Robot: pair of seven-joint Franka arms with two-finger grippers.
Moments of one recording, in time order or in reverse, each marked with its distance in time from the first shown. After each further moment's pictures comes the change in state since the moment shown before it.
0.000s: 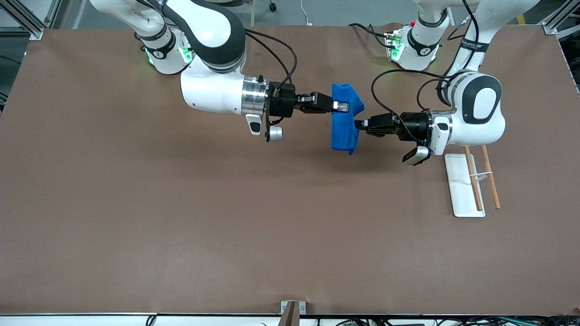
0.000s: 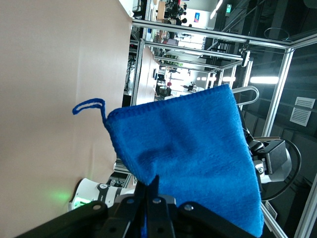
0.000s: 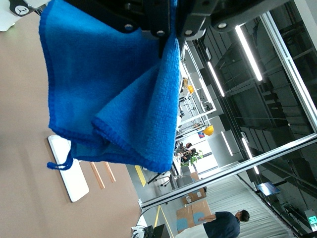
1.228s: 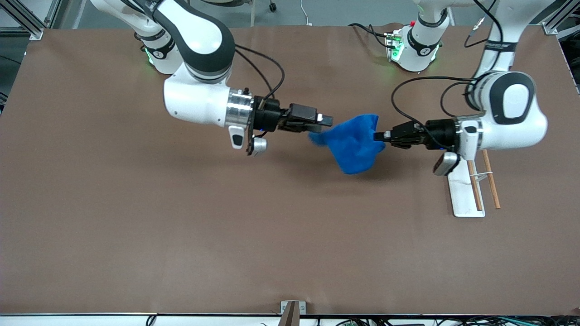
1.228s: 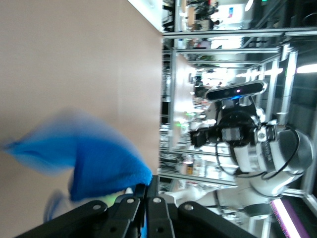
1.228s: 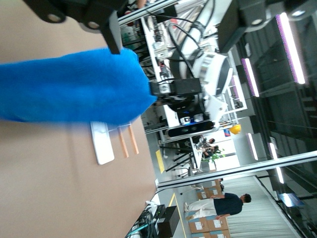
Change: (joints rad) left arm 0.001 -0.016 0.124 0.134 0.295 0.021 -0.032; right arm -0.103 -0.010 -0.008 -0.049 -0.277 -0.038 -0.017
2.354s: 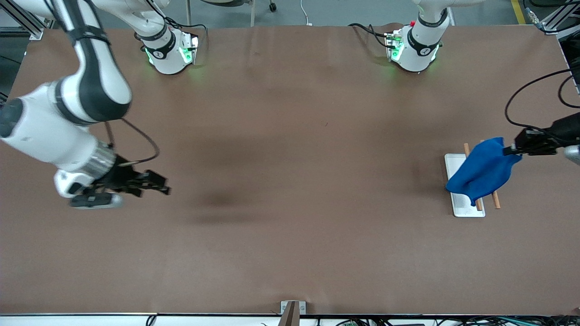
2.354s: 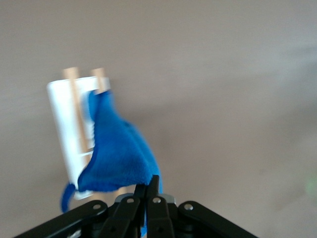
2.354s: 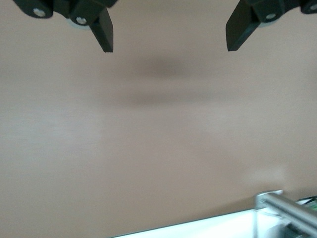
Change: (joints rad) left arm 0.008 0.012 0.449 0.181 0.817 0.082 0.143; right arm -0.056 -0.171 -0.627 -0.058 -1.052 -0.387 0.129
